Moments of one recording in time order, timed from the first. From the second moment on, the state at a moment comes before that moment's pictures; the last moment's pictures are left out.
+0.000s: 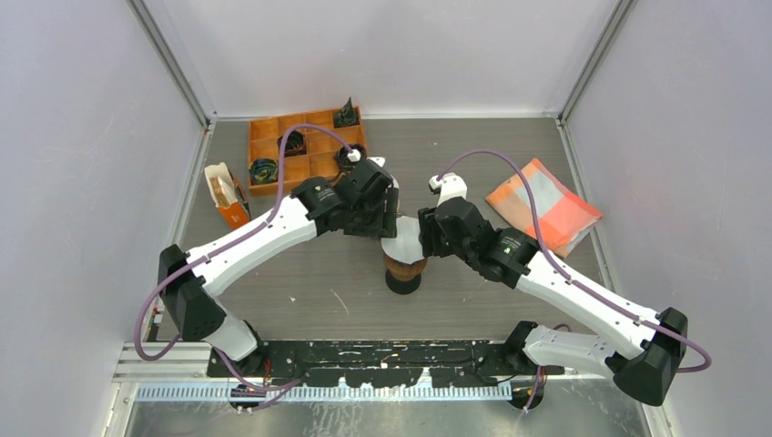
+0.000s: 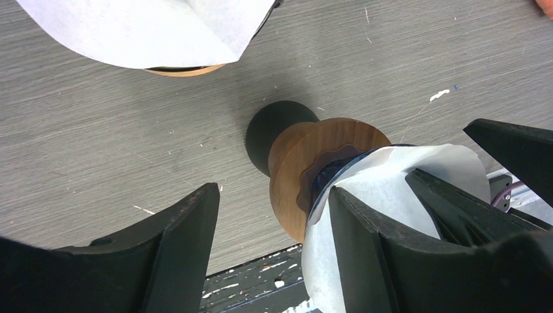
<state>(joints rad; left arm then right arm) -0.90 1.56 1.51 -0.89 -0.15 -0.71 0.85 1.05 0.97 -0.61 0.34 0.40</state>
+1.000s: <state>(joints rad) -0.89 1.49 1.49 -0.85 -0.11 -0.70 0.84 1.03 0.99 -0.60 0.30 0.38</state>
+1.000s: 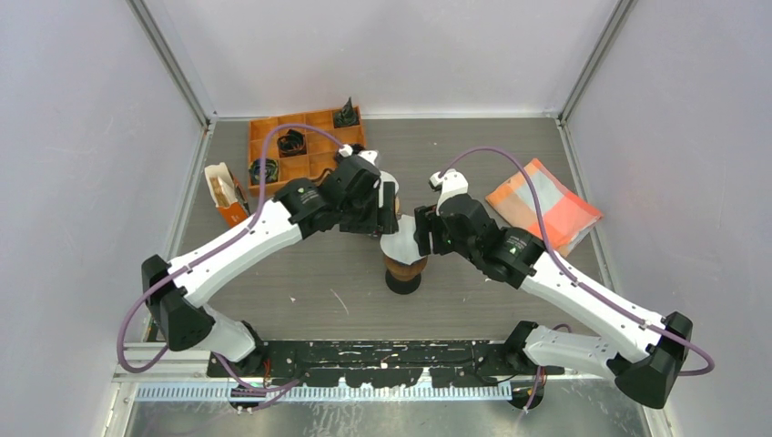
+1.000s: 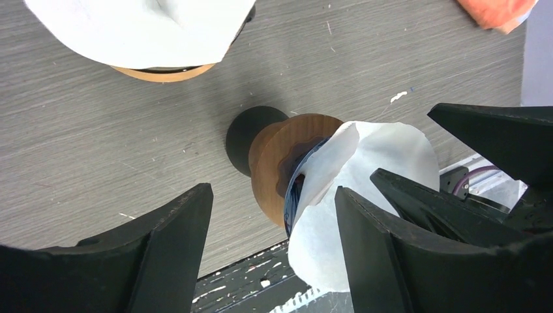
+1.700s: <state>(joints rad) -0.44 0.98 1.18 -0.77 -0.10 -0.62 0.78 0.78 0.93 -0.47 0.66 0.28</state>
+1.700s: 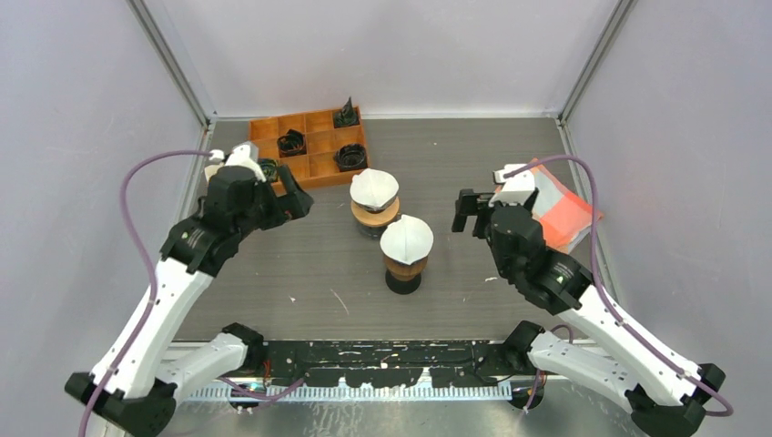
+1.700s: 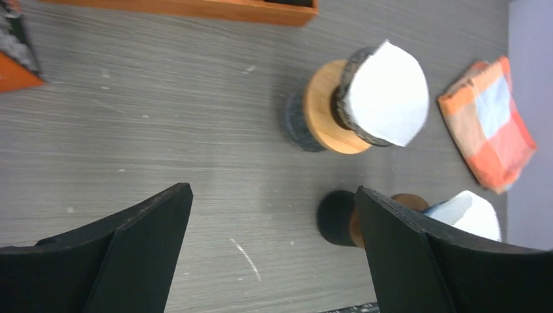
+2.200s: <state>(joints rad) -0.42 0.54 0.99 -0.78 -0.43 -0.48 0.78 0.53 0.72 -0.35 0.93 0.20</state>
